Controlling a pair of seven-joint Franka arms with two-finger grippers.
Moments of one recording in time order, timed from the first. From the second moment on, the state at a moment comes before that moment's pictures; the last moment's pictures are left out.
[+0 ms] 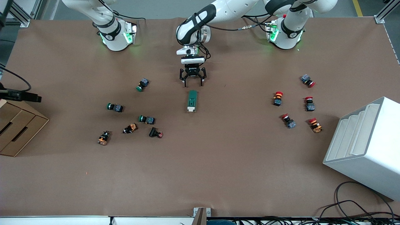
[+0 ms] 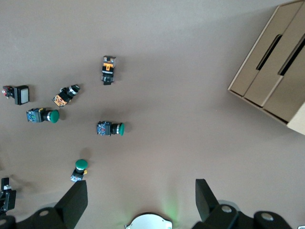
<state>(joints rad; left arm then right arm) -0.88 0.84 -0.52 -1.85 1.65 1.92 -2.60 0.16 0.34 -0.38 -1.19 0.08 1.28 -0.06</state>
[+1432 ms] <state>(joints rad) -0.88 0.84 -0.52 -1.85 1.65 1.92 -2.60 -0.02 0.25 -0.10 -1.19 0.08 1.23 -0.06</state>
